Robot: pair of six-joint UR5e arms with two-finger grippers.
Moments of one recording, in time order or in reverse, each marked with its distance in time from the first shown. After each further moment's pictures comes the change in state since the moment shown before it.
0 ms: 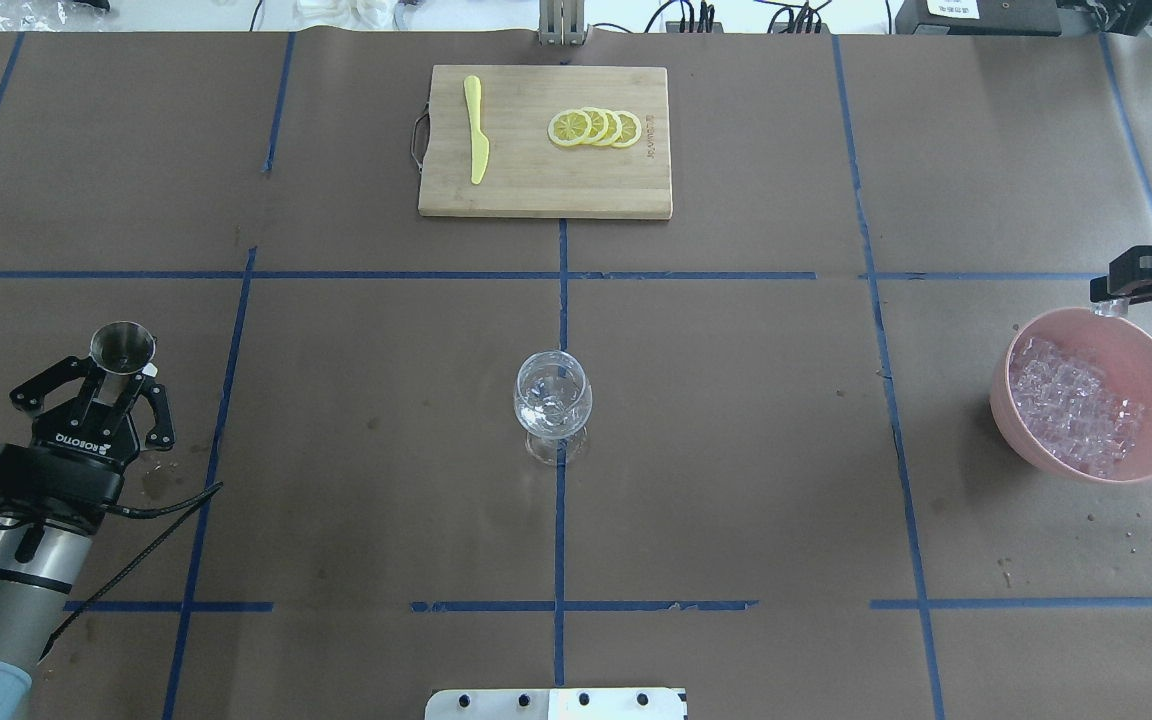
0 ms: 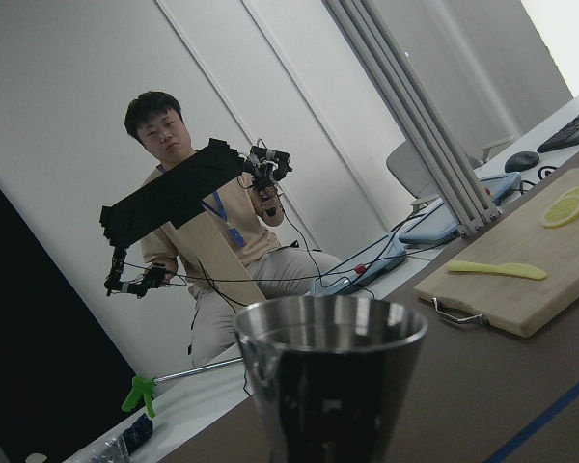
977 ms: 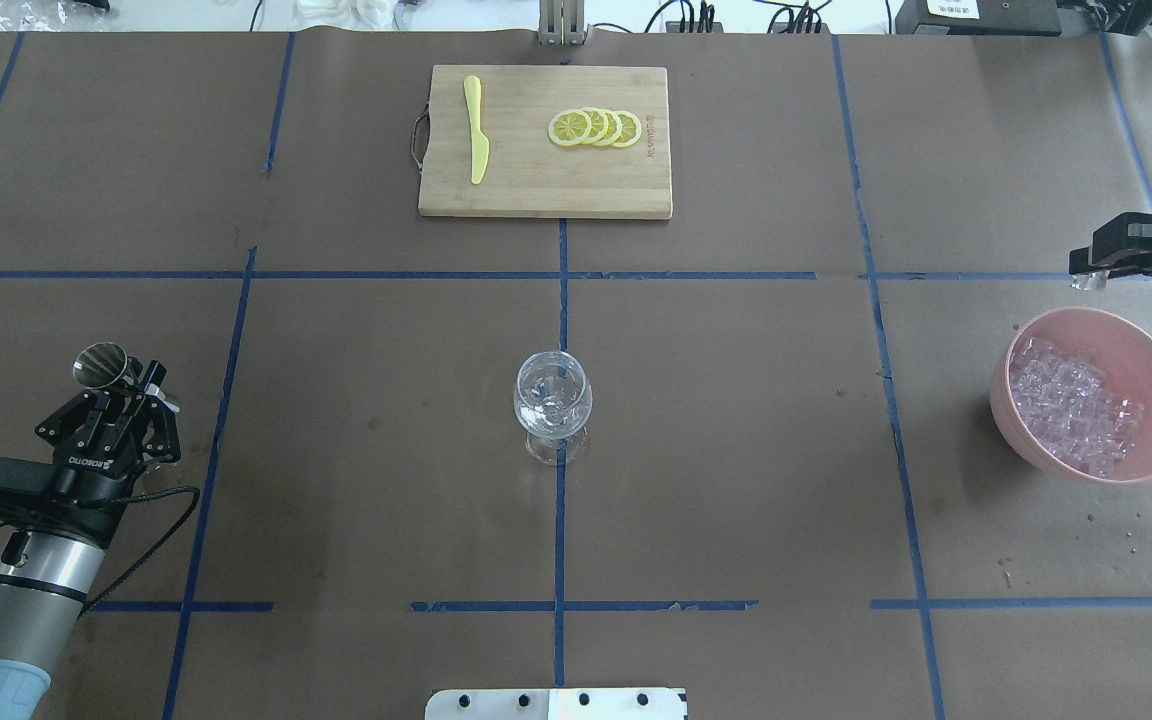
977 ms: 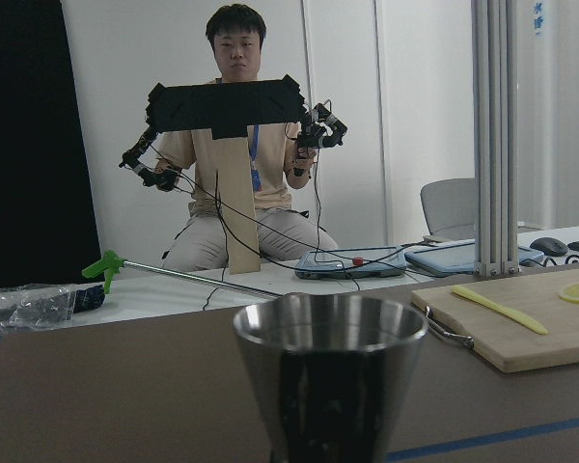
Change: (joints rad) left arm 0.019 -0.001 0.105 0.104 0.002 -0.635; right arm 0.002 0.041 0.024 0.001 0.005 0.060
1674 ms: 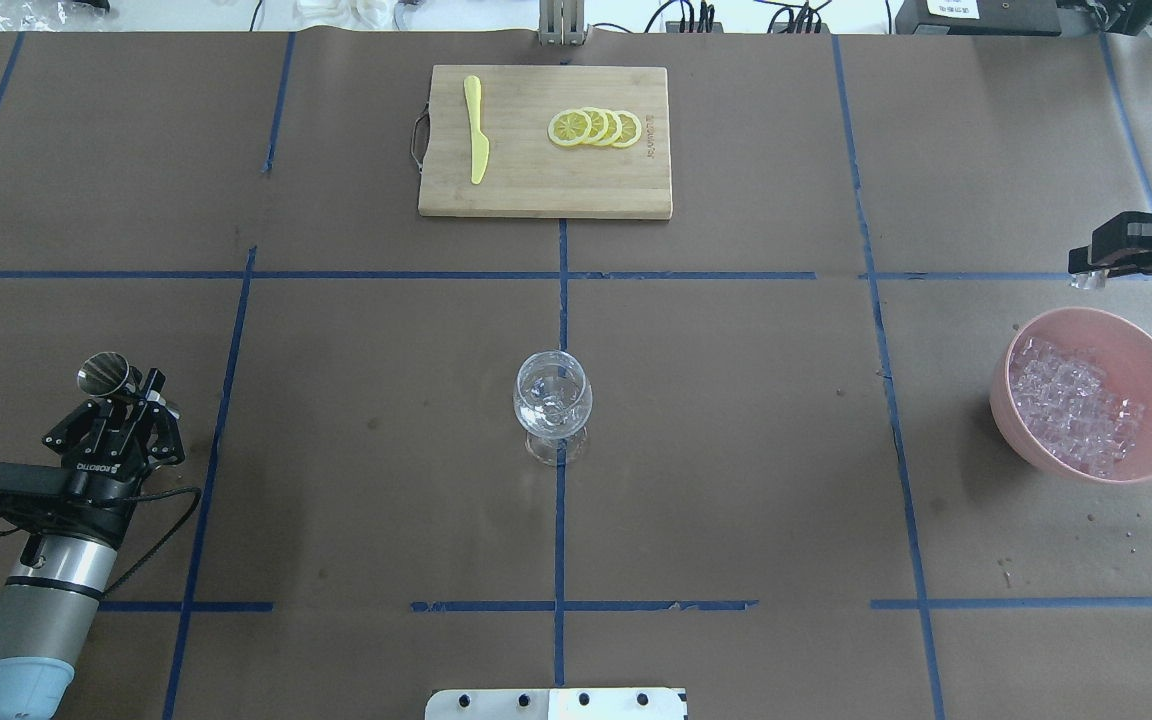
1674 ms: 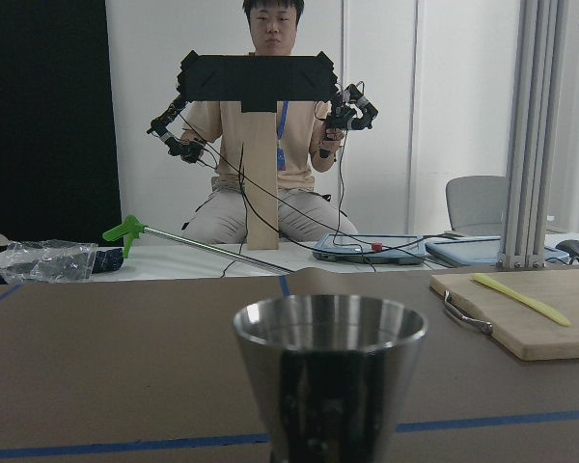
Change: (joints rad) left arm 0.003 -0.007 0.054 0.112 0.034 -0.138; right arm 0.000 0.001 0.001 0.000 0.000 0.000
